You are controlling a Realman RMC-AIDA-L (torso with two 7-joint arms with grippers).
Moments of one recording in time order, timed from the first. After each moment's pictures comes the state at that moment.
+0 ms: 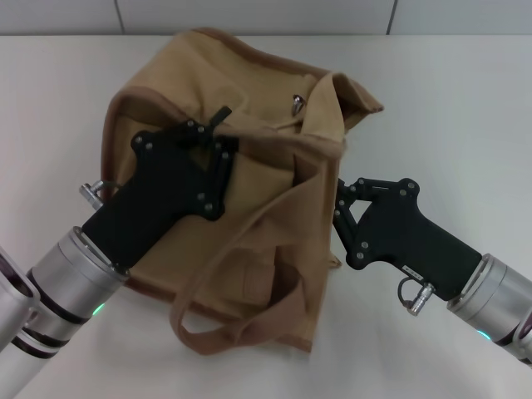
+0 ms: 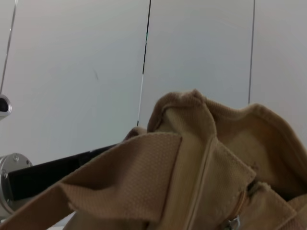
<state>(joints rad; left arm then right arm) -0.45 -2.08 0.19 -0.23 1.84 1.71 -0.09 0.46 2.09 -0.11 0.22 -2.07 -1.50 0.12</state>
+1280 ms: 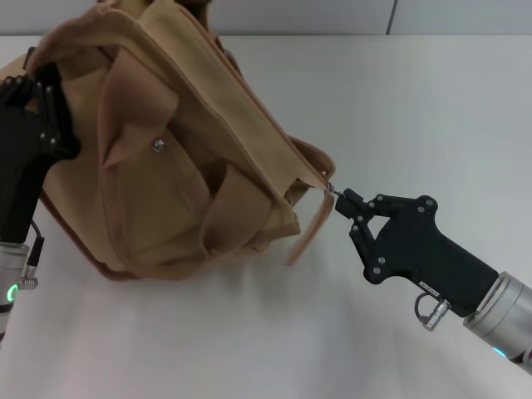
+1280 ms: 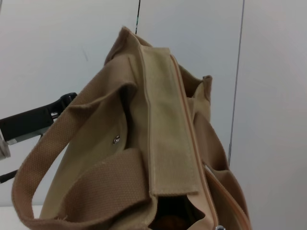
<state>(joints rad) -0.30 -2.08 -0.20 -0.28 1.84 1.79 -0.22 0.41 2.09 -0.11 0.19 -2.07 -1.49 0.10</state>
